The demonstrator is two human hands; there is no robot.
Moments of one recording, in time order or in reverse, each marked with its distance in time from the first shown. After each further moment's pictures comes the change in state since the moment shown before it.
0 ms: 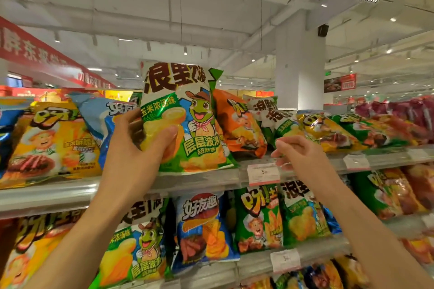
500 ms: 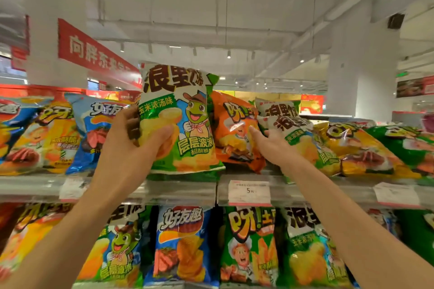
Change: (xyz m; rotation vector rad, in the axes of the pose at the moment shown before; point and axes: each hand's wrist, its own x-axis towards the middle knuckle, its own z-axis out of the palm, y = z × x) left_hand 0.005 0.010 0.085 0.216 0.164 -0.015; right_hand 0.153 0.047 0.029 -0.192 -0.361 0.139
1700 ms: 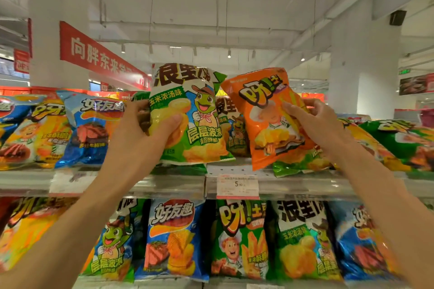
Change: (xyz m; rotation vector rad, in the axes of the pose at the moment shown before) left_hand -0.006 0.016 0.029 0.060 -0.039 0.000; right_hand -0.032 0.013 -0.096 0.238 0.215 -0.223
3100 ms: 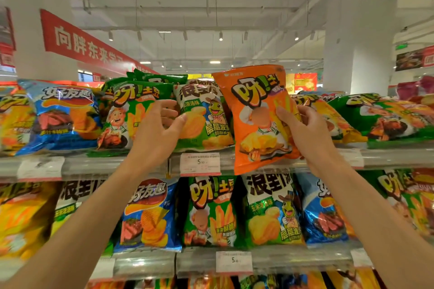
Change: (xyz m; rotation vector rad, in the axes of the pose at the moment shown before) left_hand -0.016 0.002 0.095 0.210 -0.155 0.070; right_hand -0.047 0.061 -0.044 0.170 0.062 0.053
